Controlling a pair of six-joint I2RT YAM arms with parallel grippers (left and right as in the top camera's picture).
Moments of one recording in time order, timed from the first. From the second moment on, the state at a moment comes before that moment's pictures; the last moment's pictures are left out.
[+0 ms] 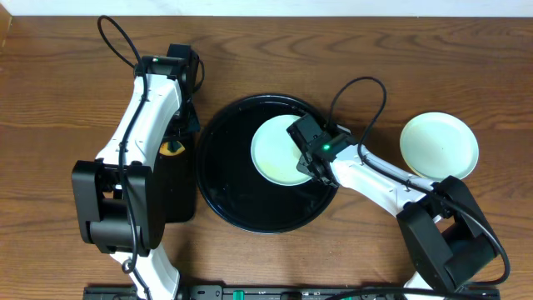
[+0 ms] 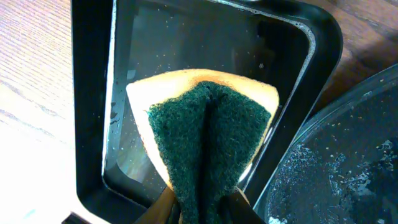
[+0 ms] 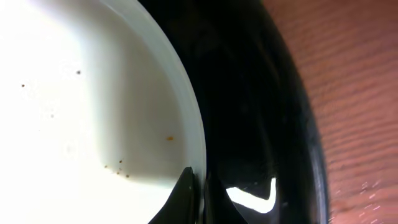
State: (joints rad) left arm -0.10 1.91 1.56 -1.27 -0.30 -0.45; right arm 0.63 1.82 1.07 -0.61 0.21 1.04
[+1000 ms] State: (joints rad) left arm -0.10 1.91 1.56 -1.26 -0.30 -0.45; right arm 0.63 1.61 1.20 -0.63 0.34 0.64
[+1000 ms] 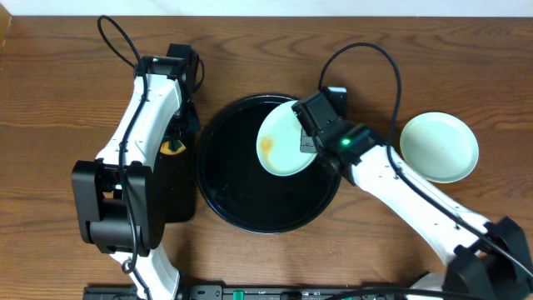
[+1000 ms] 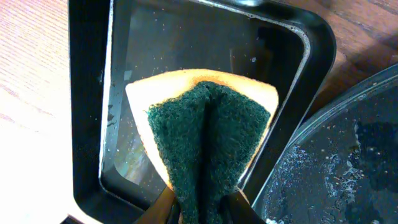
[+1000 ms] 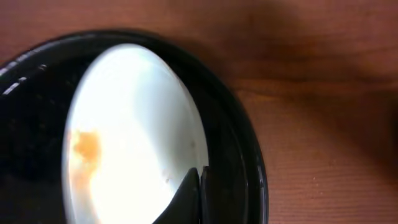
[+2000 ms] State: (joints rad) left arm -0.10 1.91 1.56 -1.24 -0.30 -0.45; right arm 0.63 1.80 1.11 -0.64 0.11 1.01
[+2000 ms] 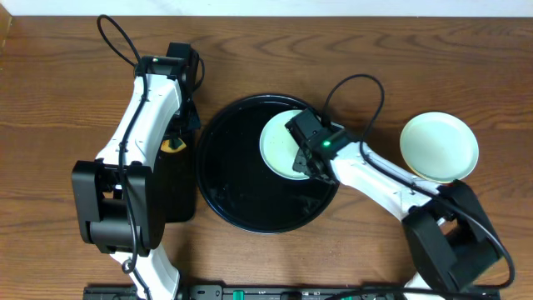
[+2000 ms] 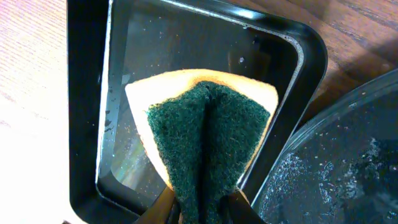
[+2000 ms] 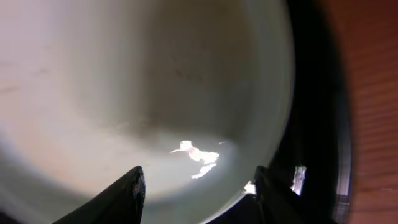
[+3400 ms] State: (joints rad) left arm -0.10 1.91 1.56 -1.25 -0.30 -0.45; right arm 0.57 1.90 1.14 -0.52 0.12 1.13
